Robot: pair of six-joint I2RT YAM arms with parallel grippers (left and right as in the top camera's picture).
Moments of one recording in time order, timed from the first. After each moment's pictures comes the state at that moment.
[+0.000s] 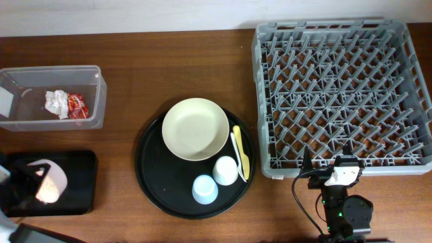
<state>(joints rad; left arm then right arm) 1.09 1.51 1.10 -0.97 0.74 0.10 0.02 0.01 0.01 -0.07 0.04 -0.03</state>
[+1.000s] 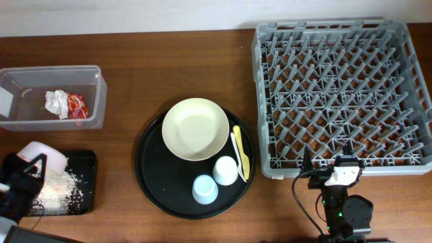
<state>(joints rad) 1.23 1.51 0.81 -0.48 1.36 0.16 0.02 0.01 0.01 -0.07 0.04 -0.03</state>
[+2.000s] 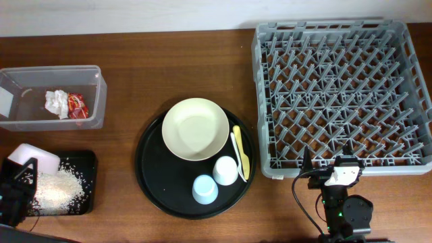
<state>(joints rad) 1.29 1.60 0.77 -0.24 1.54 0.04 0.02 0.01 0.01 -0.07 0.04 -0.03</state>
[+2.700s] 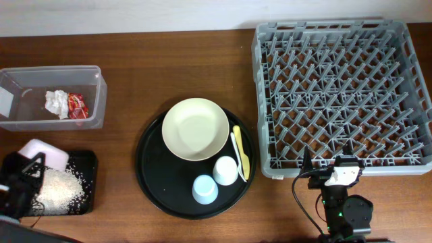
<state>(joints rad) 1.22 1.60 0.77 -0.25 1.49 -0.02 0.02 0.01 0.01 -0.07 0.04 -0.03</state>
